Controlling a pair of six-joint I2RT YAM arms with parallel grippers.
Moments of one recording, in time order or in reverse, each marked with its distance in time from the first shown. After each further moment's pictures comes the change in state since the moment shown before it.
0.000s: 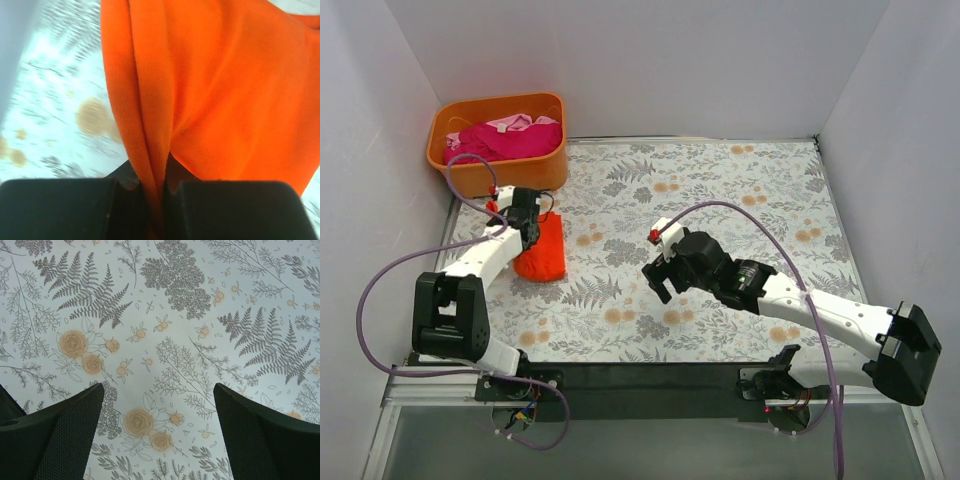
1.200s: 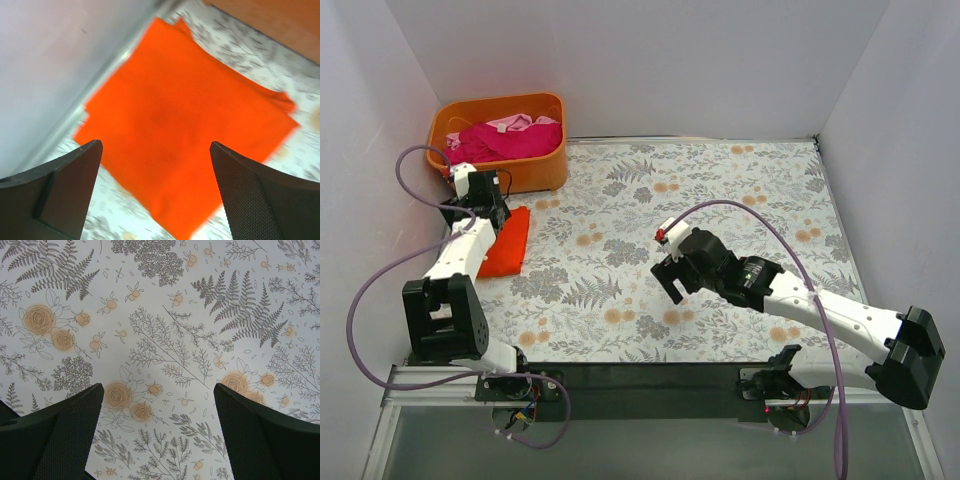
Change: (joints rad) left arm 0.275 0.022 0.122 0.182 -0.055 0.193; right arm -0.016 -0.045 0.035 -0.208 0.095 -0.005
